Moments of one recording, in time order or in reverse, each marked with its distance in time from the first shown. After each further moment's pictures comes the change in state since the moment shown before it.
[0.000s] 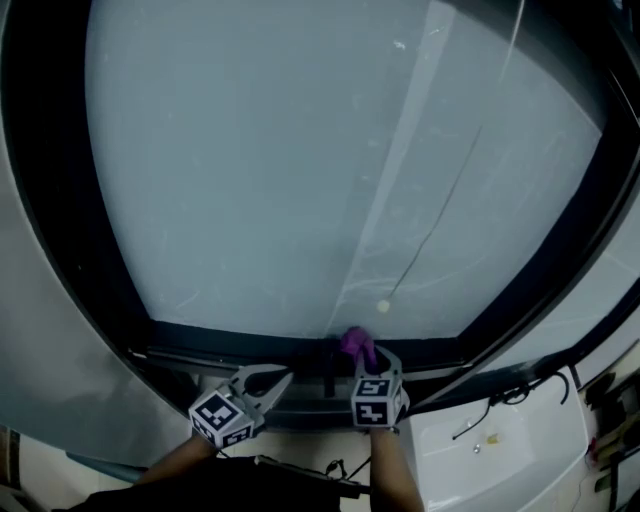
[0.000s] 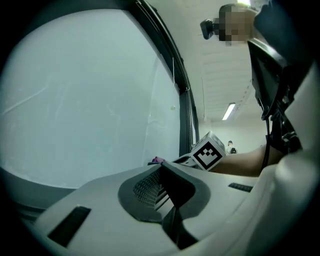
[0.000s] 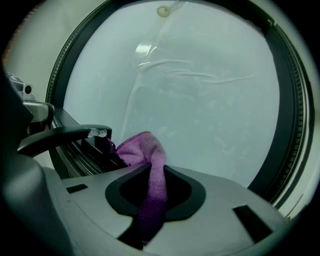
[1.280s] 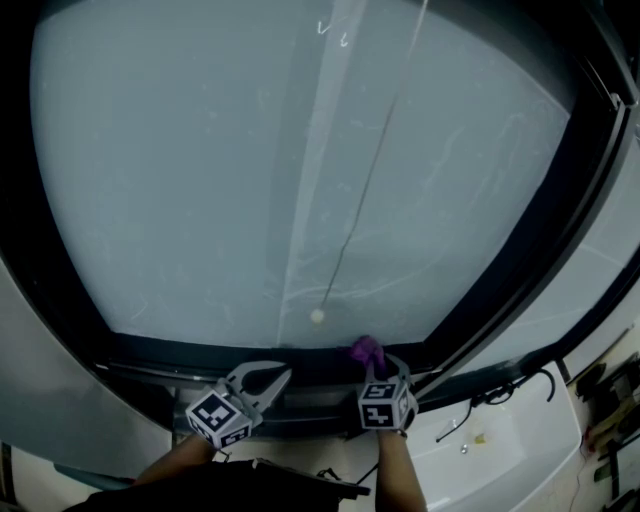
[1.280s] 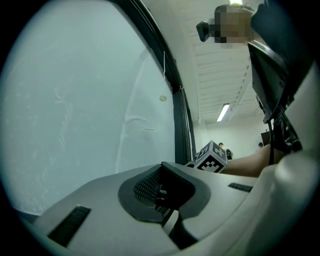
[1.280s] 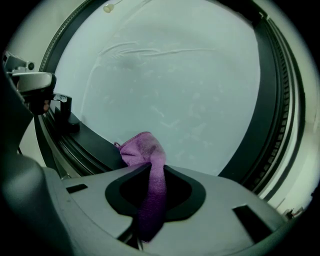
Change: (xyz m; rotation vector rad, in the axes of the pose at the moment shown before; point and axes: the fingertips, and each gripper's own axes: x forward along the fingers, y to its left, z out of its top) left arm 0.087 -0.030 0.016 0.052 -0.051 -0.066; right arm 0.000 -0.118 -0.057 -0.036 0.093 -0.125
